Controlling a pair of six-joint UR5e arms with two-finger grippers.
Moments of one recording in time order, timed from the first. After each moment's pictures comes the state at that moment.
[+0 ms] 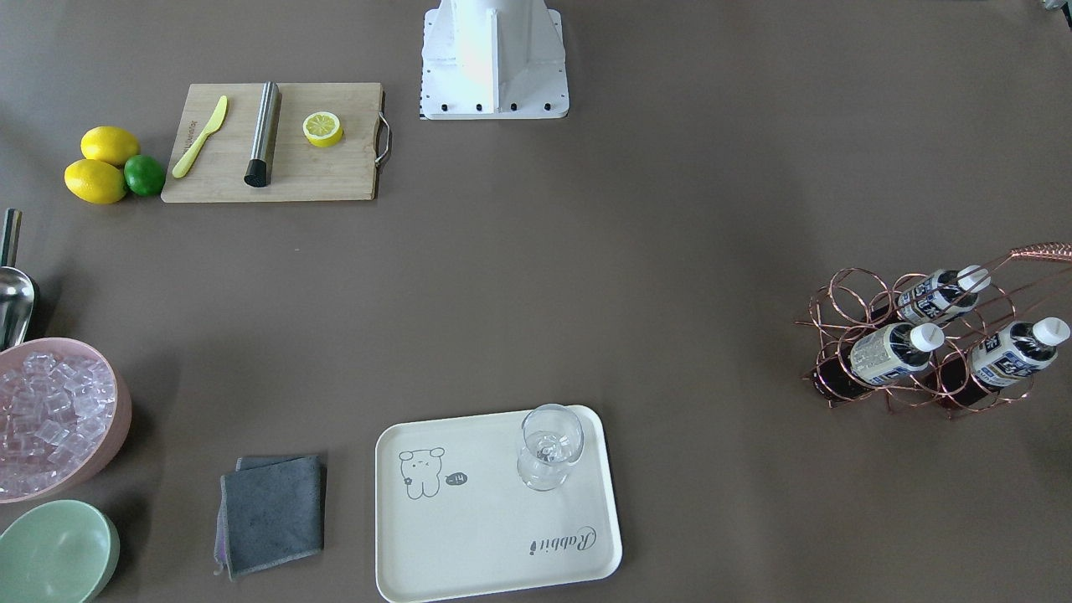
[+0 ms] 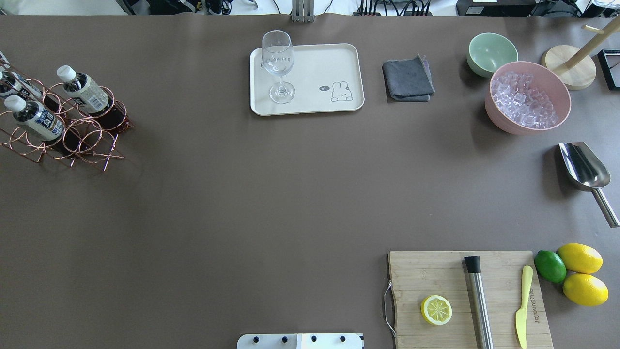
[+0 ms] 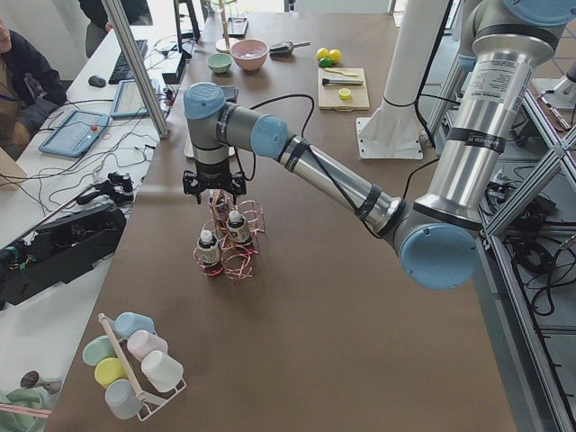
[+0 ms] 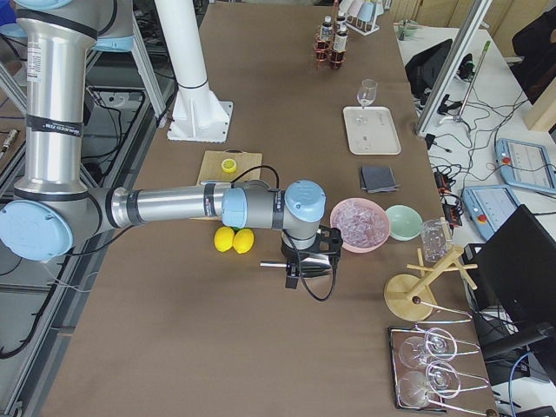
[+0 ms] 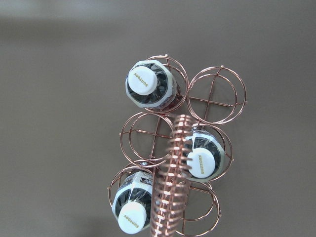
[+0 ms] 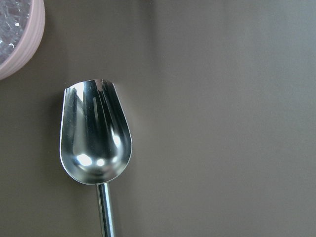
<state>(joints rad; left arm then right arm) -1.44 -1.85 -1.85 -1.30 -2.33 1.19 1.53 -1.69 1.81 -1.69 2.33 0.10</state>
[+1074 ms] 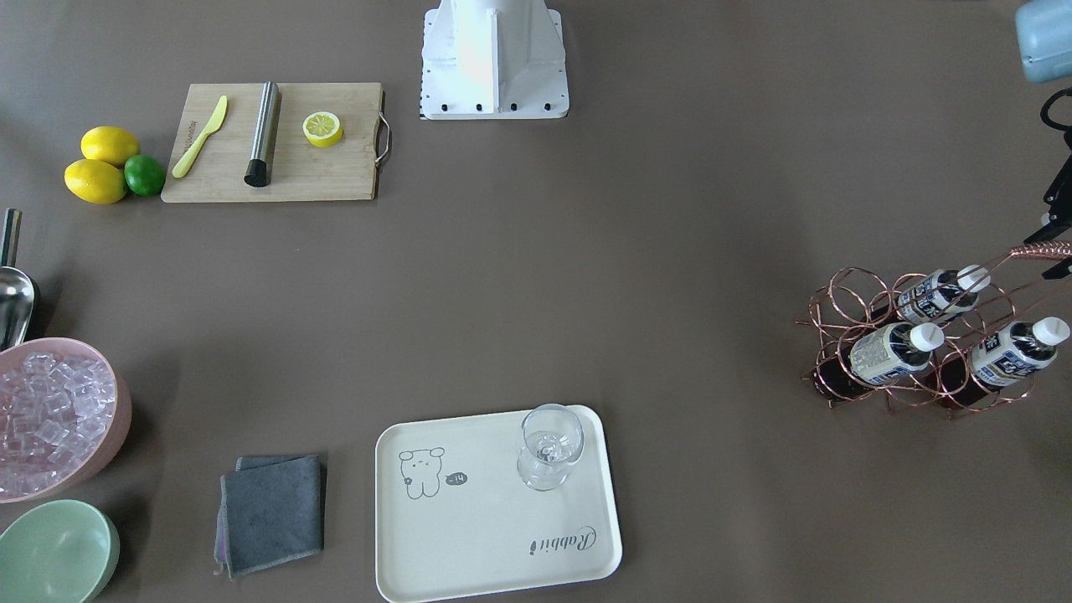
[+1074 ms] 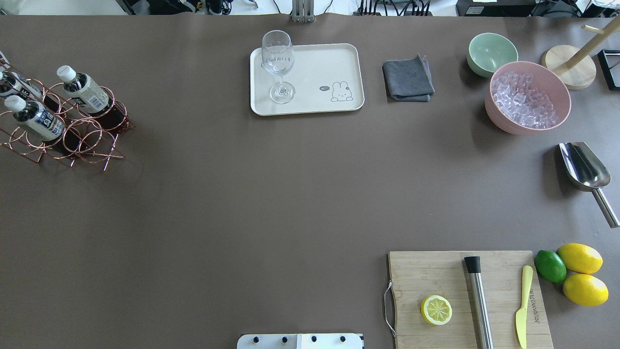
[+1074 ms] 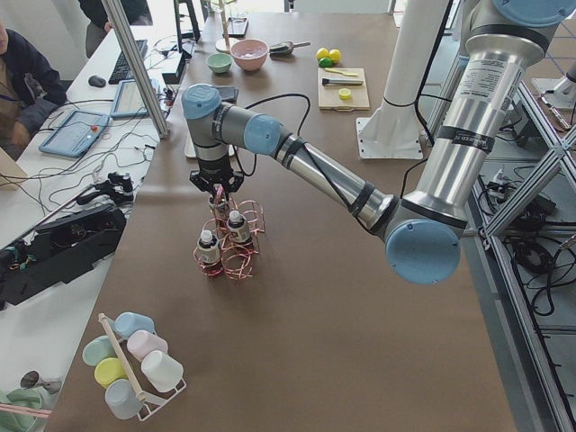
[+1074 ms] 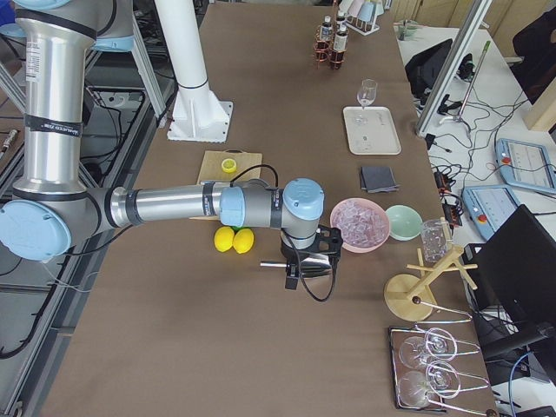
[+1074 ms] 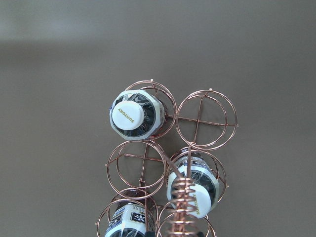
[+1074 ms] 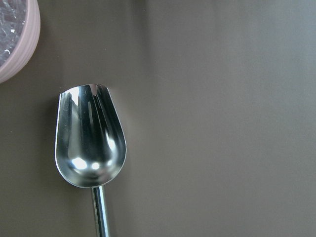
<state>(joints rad) -1.38 -1.88 -1.82 -1.30 -2.35 1.19 1.54 -1.70 1.82 -1.69 2.31 0.10</state>
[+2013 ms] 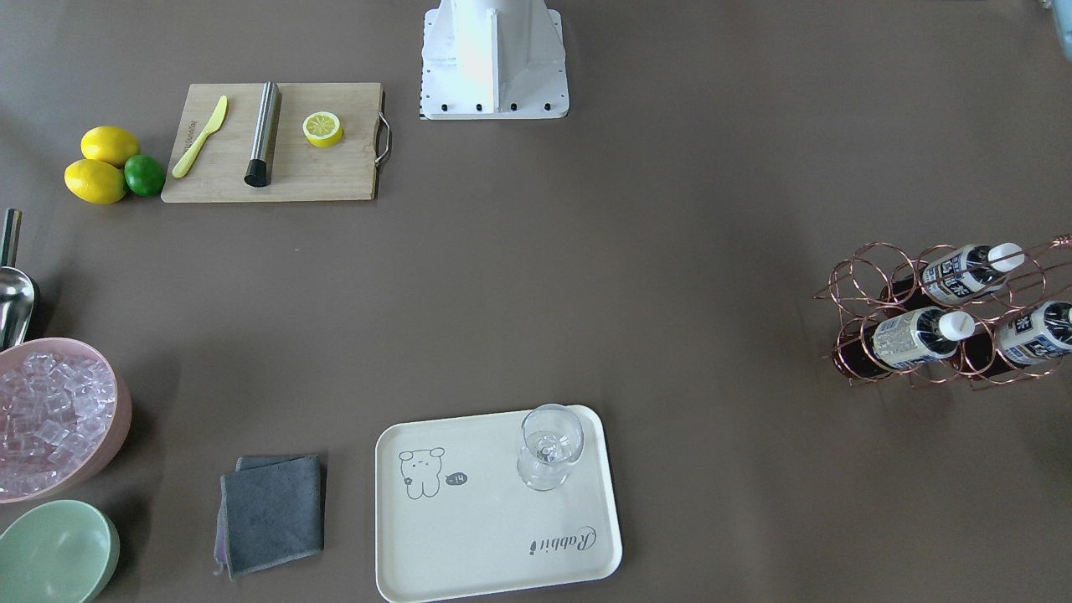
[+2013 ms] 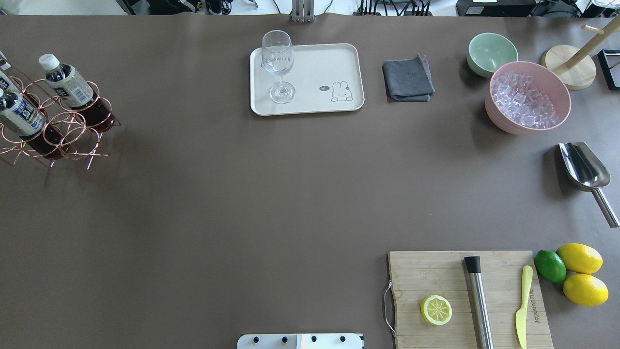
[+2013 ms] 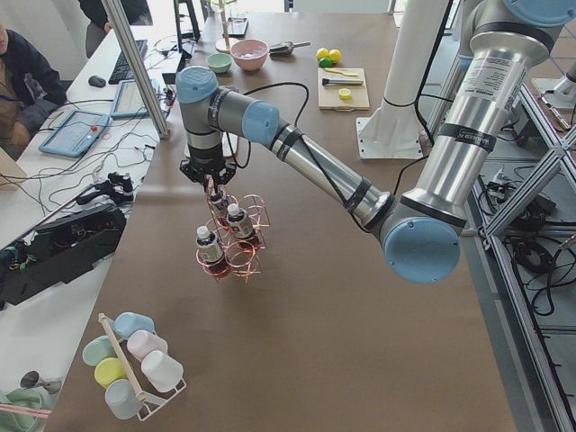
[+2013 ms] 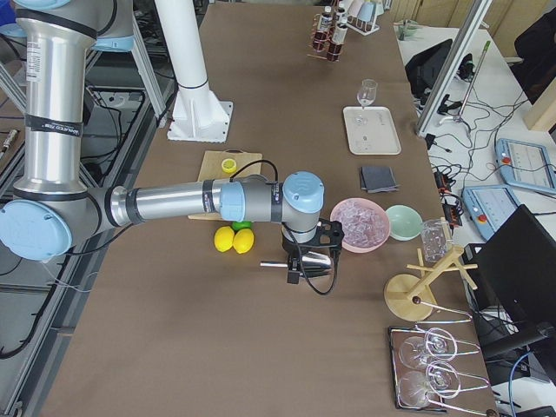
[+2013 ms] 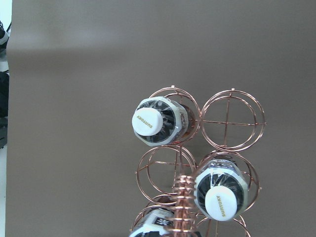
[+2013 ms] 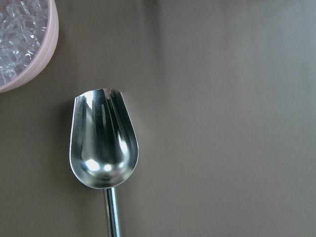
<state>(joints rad) -1.44 -1.92 -1.84 -1.27 -2.35 1.24 1.53 -1.70 1.85 -1.69 2.31 0.11</state>
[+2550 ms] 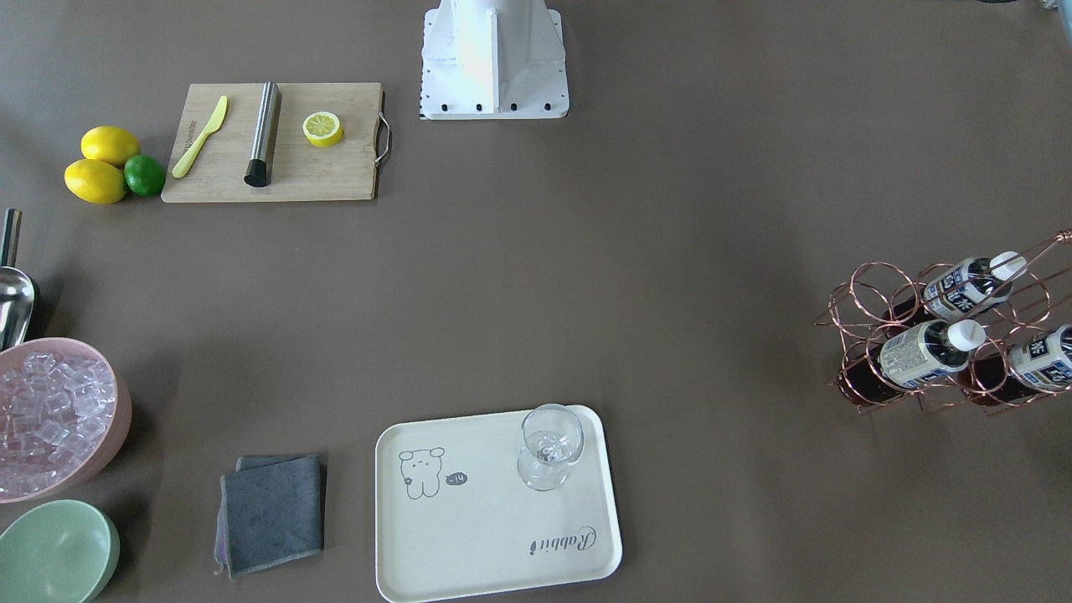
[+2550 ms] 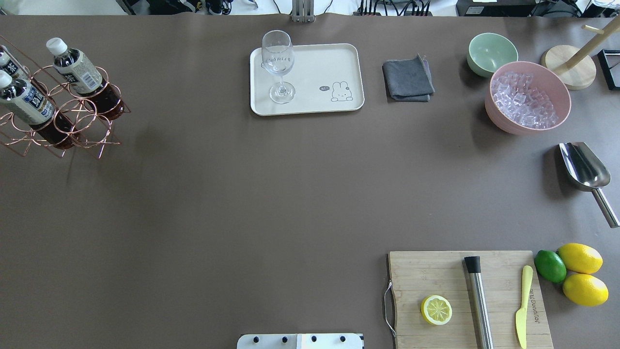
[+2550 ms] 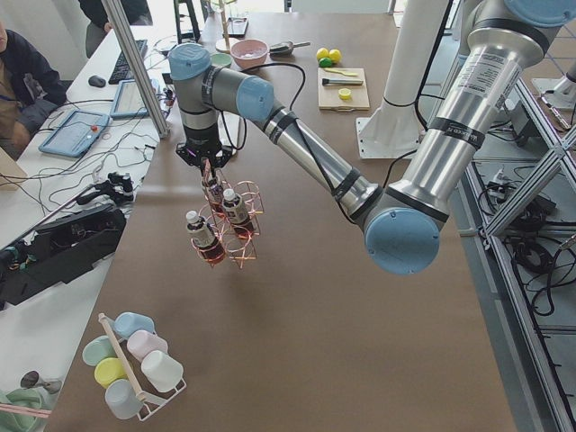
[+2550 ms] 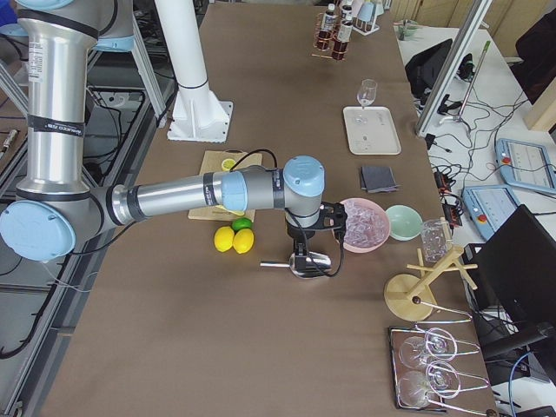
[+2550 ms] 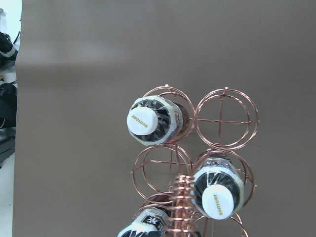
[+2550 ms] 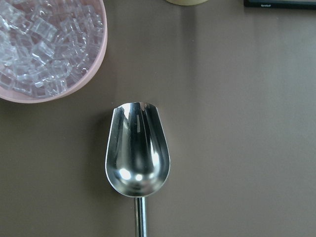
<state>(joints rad) -1.44 -2.00 -1.85 -1.16 -2.36 1.23 1.52 -1.68 1.90 -1.67 2.34 0.10</state>
